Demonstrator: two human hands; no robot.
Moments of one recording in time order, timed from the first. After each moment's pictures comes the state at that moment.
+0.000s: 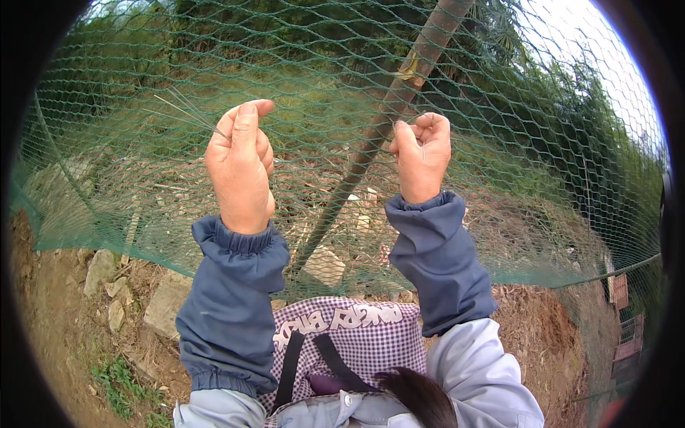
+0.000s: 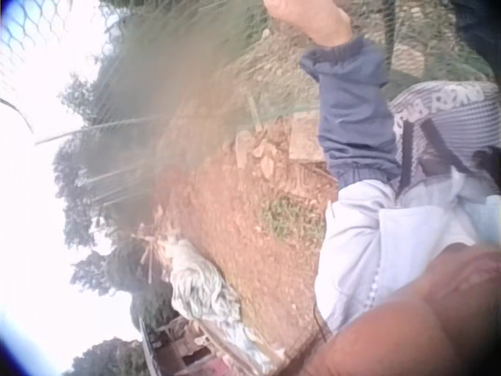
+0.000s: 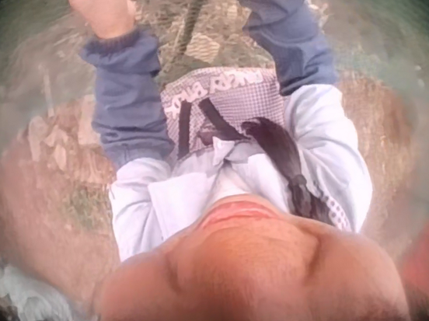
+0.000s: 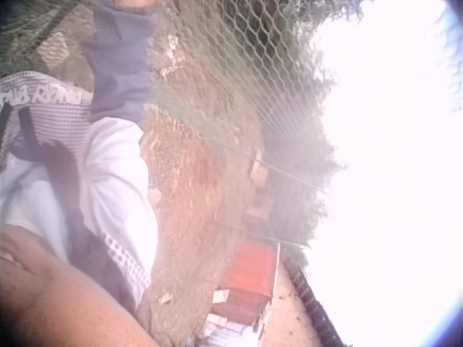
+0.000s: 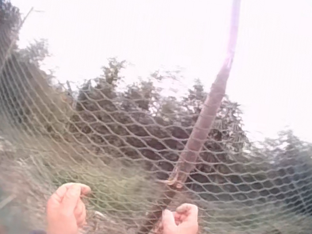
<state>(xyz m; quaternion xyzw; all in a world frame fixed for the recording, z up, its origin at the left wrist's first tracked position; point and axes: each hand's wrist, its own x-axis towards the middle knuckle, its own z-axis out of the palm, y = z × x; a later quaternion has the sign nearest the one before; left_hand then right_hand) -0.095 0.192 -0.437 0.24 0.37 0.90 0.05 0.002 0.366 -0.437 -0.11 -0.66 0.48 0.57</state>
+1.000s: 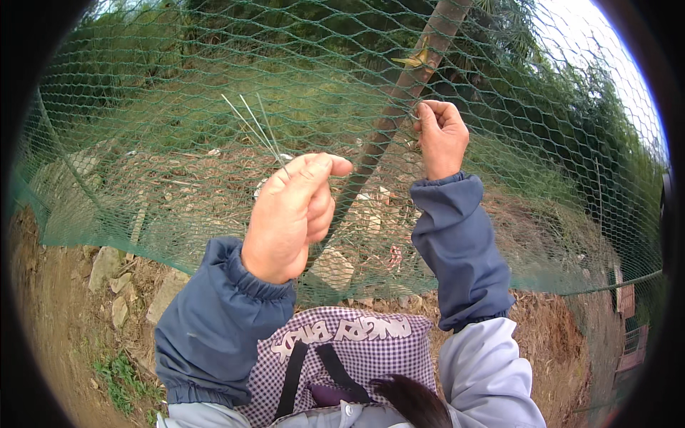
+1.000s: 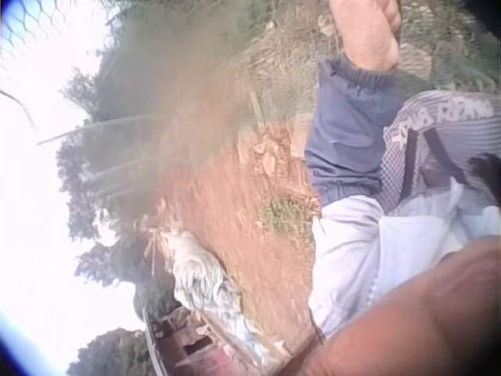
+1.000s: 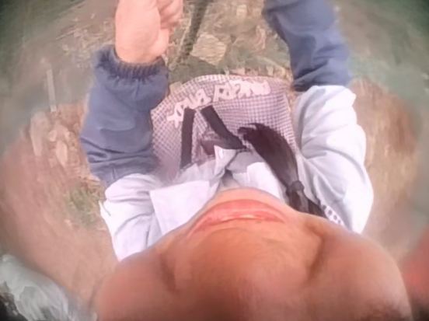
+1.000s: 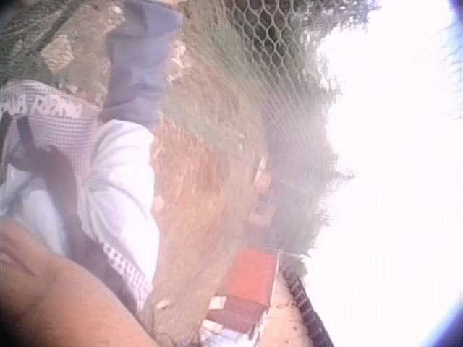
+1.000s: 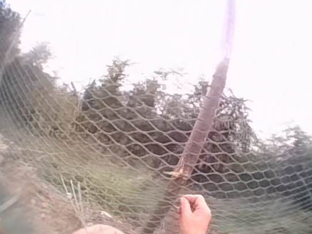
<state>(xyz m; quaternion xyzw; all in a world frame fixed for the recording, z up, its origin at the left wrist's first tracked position) -0.065 0.193 -0.454 0.25 0.37 0.81 0.39 -0.024 0.434 -0.452 -0.15 -0.70 0.47 0.52</state>
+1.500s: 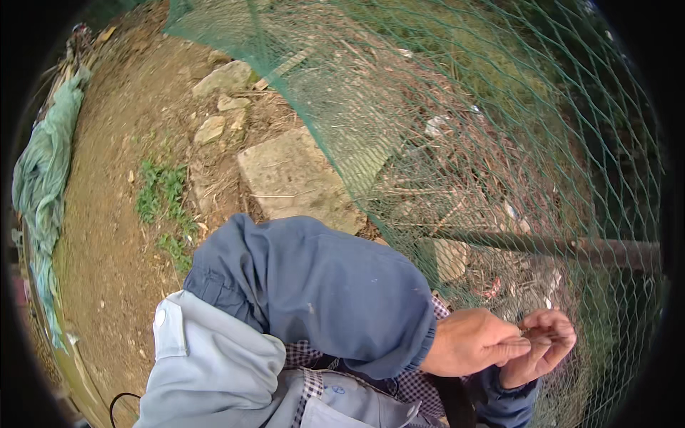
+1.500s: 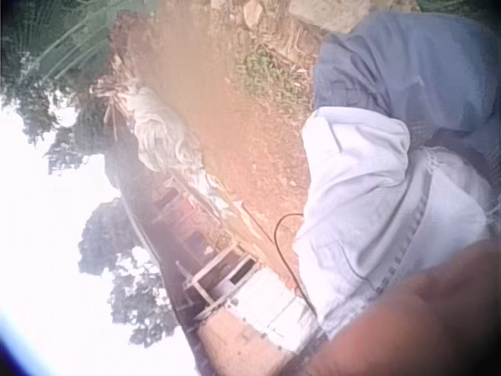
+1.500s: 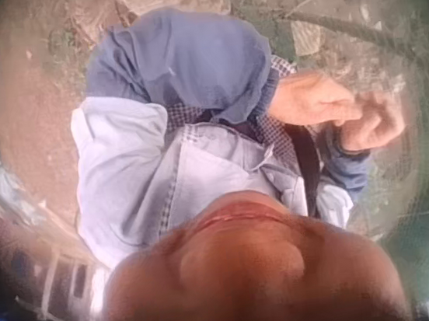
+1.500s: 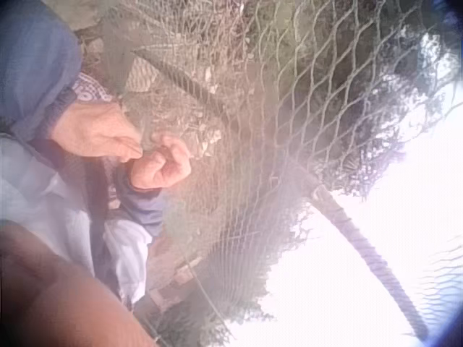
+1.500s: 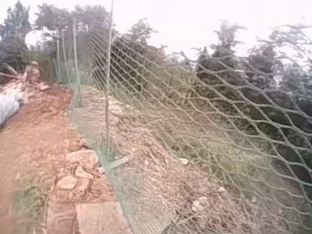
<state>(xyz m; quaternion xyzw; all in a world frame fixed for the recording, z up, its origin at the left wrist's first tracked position) 0.011 0.156 -0.536 0.38 0.46 0.73 0.33 0.079 0.302 -0.518 0.03 -0.78 0.54 0.33</state>
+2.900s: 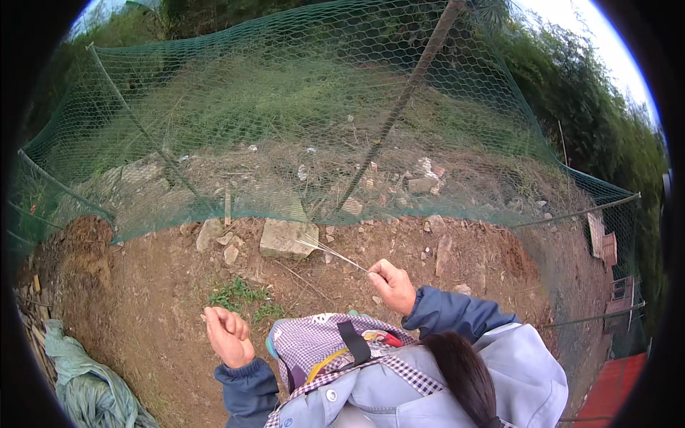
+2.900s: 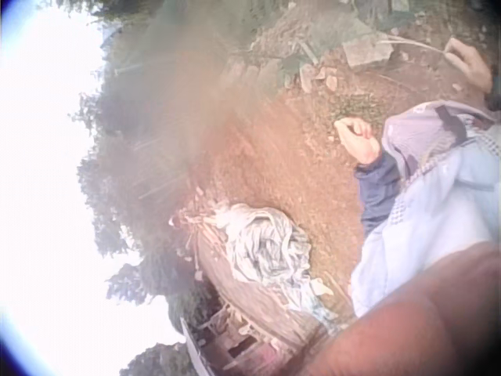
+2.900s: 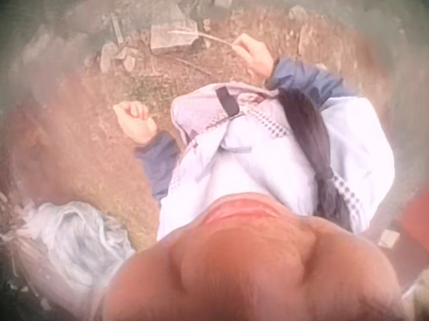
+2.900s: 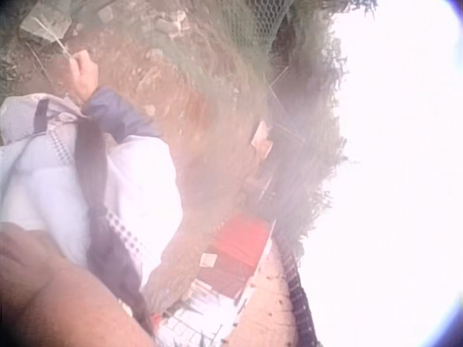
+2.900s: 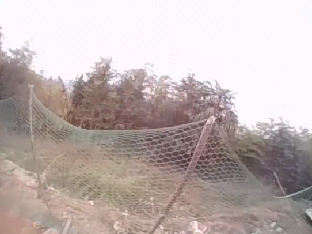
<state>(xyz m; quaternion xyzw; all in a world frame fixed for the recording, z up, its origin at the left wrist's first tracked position) 0.104 -0.381 -0.011 -0.11 0.42 0.89 0.14 0.266 -0.113 -0.019 -0.23 -0.84 0.48 0.09</state>
